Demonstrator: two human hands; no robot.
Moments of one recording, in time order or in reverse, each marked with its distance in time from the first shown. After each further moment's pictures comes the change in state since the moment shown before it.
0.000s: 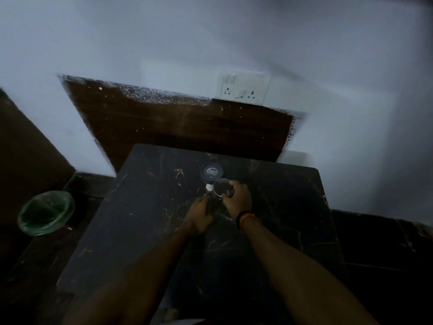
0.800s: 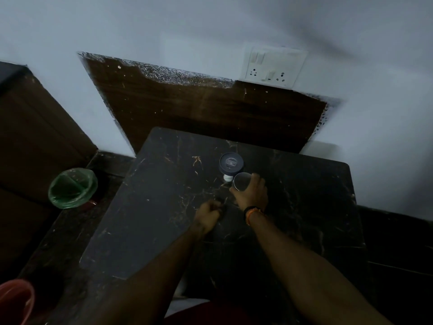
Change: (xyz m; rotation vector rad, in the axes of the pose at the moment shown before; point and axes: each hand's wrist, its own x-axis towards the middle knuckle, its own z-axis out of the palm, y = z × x) left_hand -0.009 -0.024 0.010 -0.611 0.023 -0.417; right_hand 0.025 0.008 0.037 -0.088 0.056 0.094
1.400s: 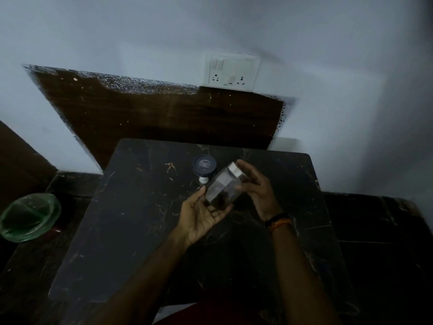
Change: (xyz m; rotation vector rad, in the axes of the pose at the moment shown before) left_hand -0.034 0.032 0.020 -1.116 -0.566 -0.083; right_hand -0.052 0.026 -0.119 0.957 -0.361 -0.227
